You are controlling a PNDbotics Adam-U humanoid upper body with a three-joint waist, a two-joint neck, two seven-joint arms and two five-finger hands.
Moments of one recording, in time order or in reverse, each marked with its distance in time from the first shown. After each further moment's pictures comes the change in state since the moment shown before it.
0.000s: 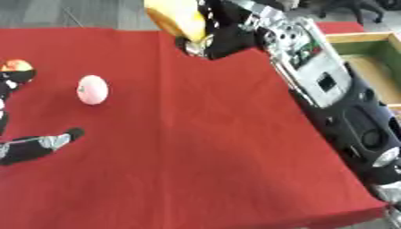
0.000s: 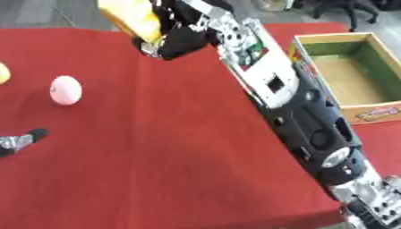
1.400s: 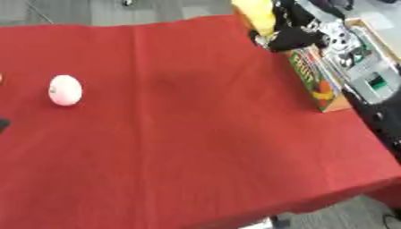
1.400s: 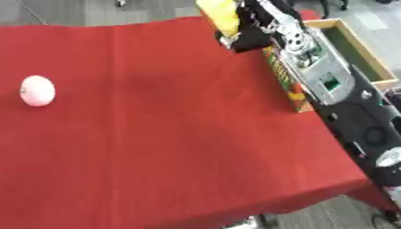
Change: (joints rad) left arm 0.045 0.073 0.106 -0.076 0.000 0.059 0.073; right arm 0.282 -0.294 -0.196 0.021 -0.040 -0.016 -0.215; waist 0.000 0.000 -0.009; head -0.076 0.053
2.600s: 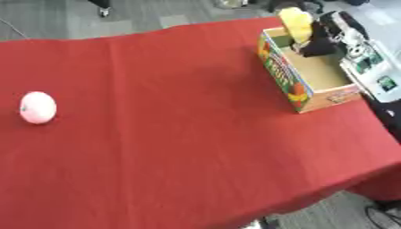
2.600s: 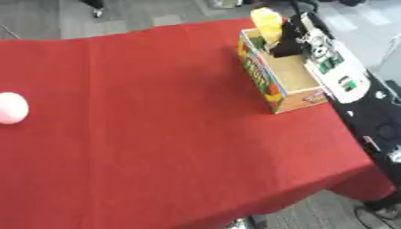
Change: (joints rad) left arm 0.010 0.016 0.035 -0.018 0.003 0.014 0.023; right arm 0.110 -0.099 -0.152 0.274 0.043 -0.004 -0.114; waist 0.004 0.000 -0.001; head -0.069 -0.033
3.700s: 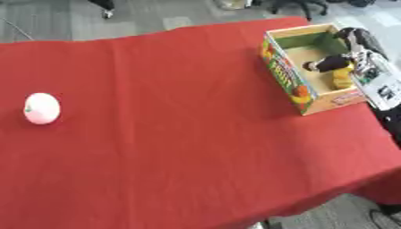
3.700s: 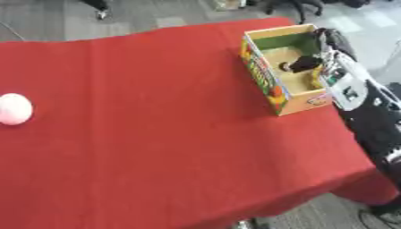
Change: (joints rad) left arm 0.004 0.000 0.006 0.000 0.001 -0.002 0.006; right arm -0.014 0.000 -0.026 0.150 0.378 0.044 0.070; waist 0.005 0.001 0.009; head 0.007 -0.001
